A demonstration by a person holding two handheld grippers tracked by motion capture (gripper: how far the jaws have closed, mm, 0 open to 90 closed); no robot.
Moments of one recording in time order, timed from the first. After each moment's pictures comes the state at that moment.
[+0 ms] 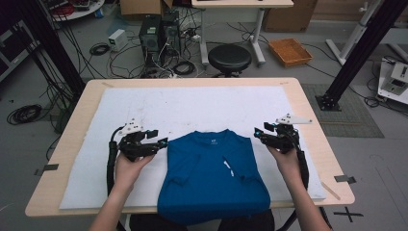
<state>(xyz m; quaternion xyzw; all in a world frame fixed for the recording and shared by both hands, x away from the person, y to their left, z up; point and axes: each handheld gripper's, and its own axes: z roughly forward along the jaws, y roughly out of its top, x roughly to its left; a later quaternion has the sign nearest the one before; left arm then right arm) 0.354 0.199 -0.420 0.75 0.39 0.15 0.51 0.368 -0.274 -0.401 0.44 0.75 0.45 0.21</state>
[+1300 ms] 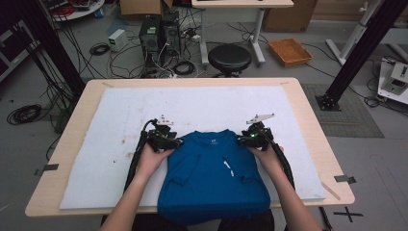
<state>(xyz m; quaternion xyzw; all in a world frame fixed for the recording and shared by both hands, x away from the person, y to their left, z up) 0.400 0.137 -0.445 0.82 0.40 0.14 0.38 0.408 -0.219 -0.442 0.40 0.84 0.34 0.15</state>
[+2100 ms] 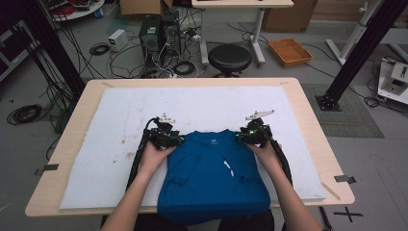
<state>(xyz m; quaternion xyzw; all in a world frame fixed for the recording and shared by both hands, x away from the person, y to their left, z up) 0.408 0.132 -0.445 0.82 0.41 0.13 0.39 0.417 -0.215 -0.436 0.41 0.83 0.36 0.15</state>
